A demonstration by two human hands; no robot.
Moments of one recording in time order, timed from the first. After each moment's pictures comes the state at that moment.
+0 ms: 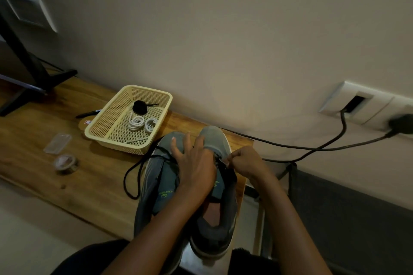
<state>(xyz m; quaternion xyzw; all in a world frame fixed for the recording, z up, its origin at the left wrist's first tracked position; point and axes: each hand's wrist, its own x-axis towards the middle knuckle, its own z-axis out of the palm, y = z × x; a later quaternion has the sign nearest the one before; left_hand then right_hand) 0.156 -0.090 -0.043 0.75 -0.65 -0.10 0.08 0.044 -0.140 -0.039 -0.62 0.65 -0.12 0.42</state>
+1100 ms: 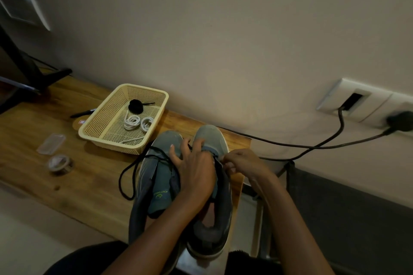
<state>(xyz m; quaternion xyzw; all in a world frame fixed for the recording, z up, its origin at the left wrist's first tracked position) 0.145 -0.089 -0.056 0.77 -0.61 -0.13 0.13 0.034 -0.138 -0.048 -0.53 0.62 -0.18 0.56</state>
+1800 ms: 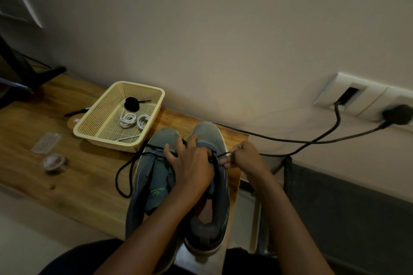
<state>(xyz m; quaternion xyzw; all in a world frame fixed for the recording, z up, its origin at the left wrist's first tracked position) 0.146 -0.091 -0.048 0.77 -0.61 -0.16 0.09 0.035 -0.136 -0.047 -0.50 0.63 -0.27 0.53</state>
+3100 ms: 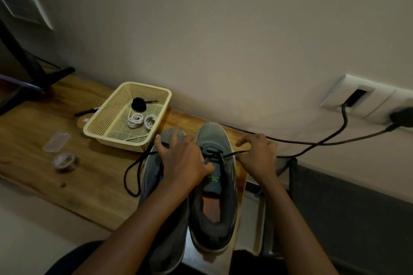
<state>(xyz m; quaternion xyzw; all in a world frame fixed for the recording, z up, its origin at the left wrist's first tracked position) 0.181 -0.084 -0.030 0.77 -0.62 -0.14 0.05 0.028 -0.136 -0.053 -0.66 0.69 -0.19 0.24</state>
